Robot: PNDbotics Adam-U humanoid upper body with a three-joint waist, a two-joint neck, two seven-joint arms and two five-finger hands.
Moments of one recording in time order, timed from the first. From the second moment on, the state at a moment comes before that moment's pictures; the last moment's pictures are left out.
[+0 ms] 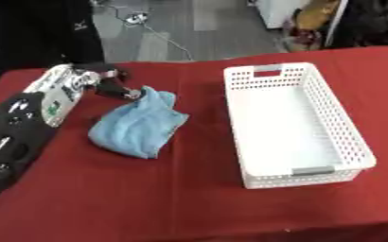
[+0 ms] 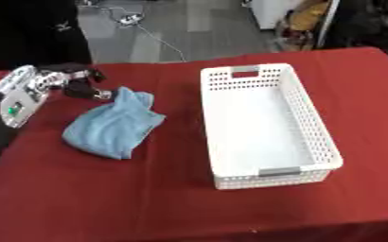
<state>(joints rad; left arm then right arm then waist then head) -0.65 0.64 -0.29 -1.06 -0.70 0.09 -0.52 -0.25 -0.40 -0.23 -1.98 -0.28 -0.45 0.08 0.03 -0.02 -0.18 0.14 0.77</state>
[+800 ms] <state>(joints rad) -0.65 0.60 -0.36 -1.00 -0.69 0.03 -0.62 -0.25 -0.40 -0.23 -1.98 -0.28 -0.45 0.08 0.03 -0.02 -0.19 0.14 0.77</state>
